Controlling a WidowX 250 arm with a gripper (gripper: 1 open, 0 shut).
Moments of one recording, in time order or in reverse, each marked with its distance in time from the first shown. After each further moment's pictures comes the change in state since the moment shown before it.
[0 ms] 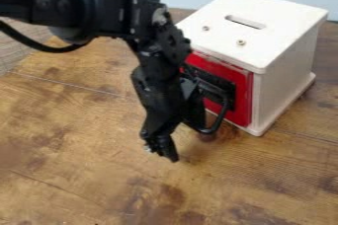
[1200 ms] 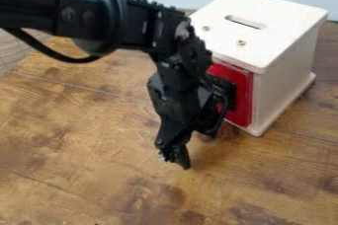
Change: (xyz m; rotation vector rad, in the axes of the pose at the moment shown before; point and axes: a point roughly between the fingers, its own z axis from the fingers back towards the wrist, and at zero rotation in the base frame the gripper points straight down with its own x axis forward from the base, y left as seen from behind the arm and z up) arm -0.012 0.001 -0.011 -0.007 -0.026 -0.035
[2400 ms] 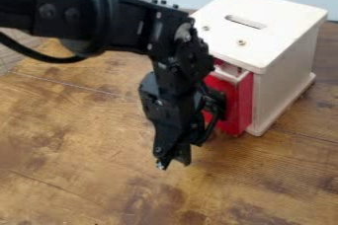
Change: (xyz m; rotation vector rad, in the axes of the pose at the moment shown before) arm -0.003 0.016 0.017 0.017 -0.077 0.191
